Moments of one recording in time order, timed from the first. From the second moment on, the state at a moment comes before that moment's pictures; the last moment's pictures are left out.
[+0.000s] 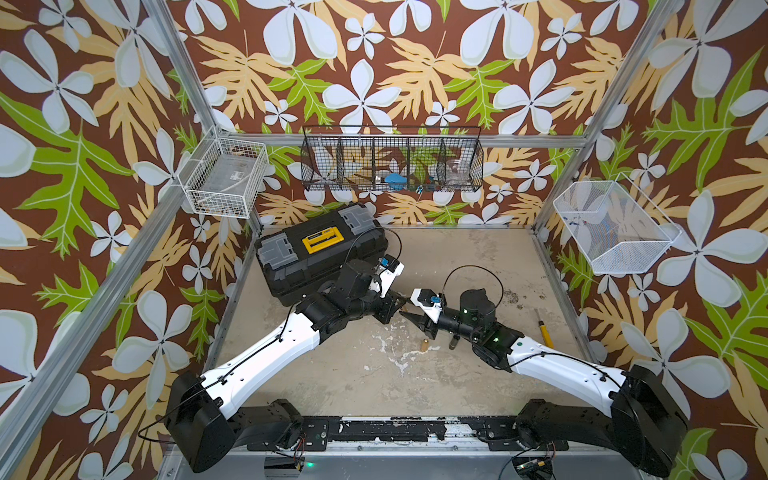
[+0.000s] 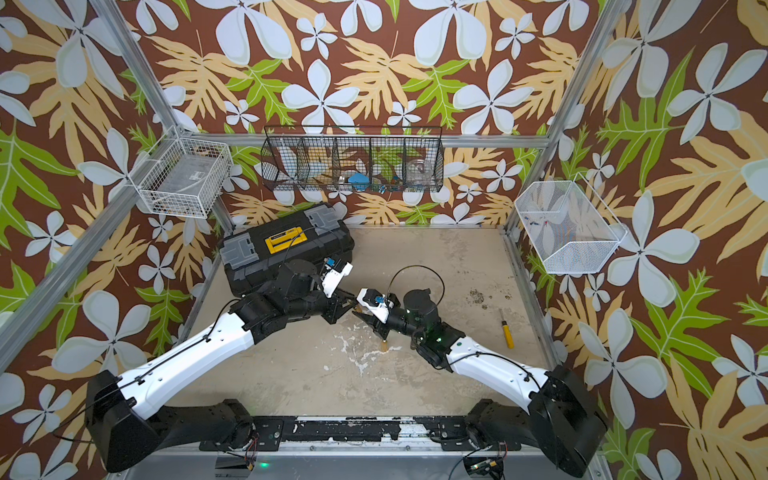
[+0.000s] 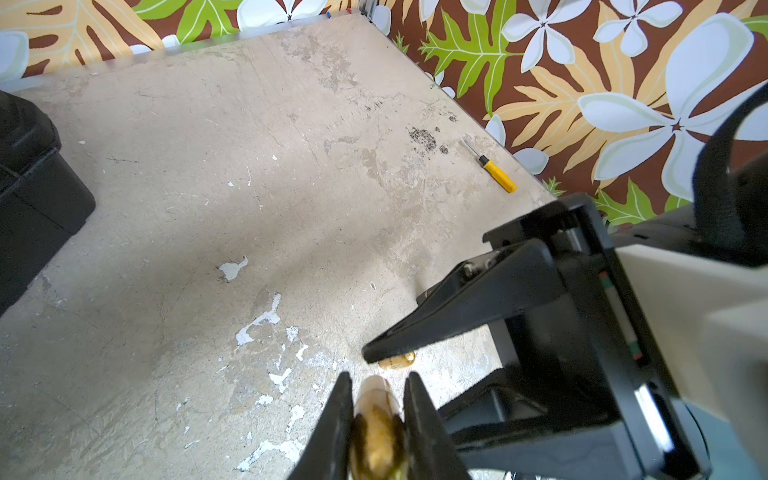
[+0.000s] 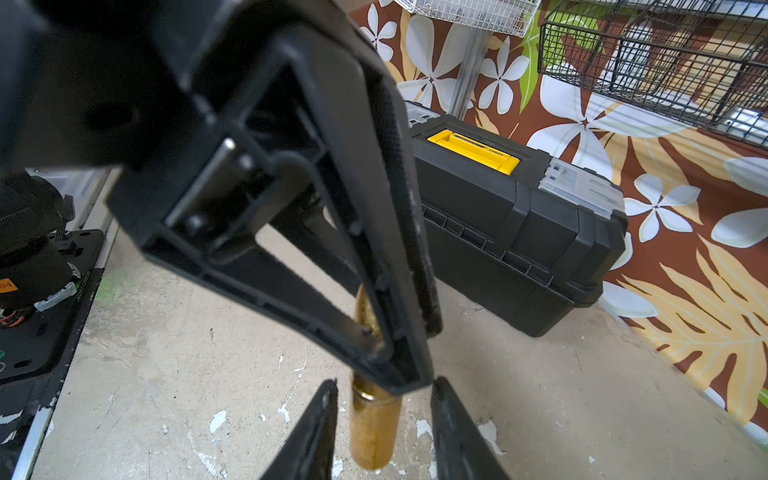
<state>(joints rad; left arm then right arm) -0.70 1.26 1.08 -0.41 0.27 -0.20 0.72 1.24 0.65 0.37 -0.36 -0.27</state>
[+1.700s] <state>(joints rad) -0.70 1.25 1.10 -0.43 0.25 -0.20 0.72 1.26 0.66 0.26 -0.38 -0.27</state>
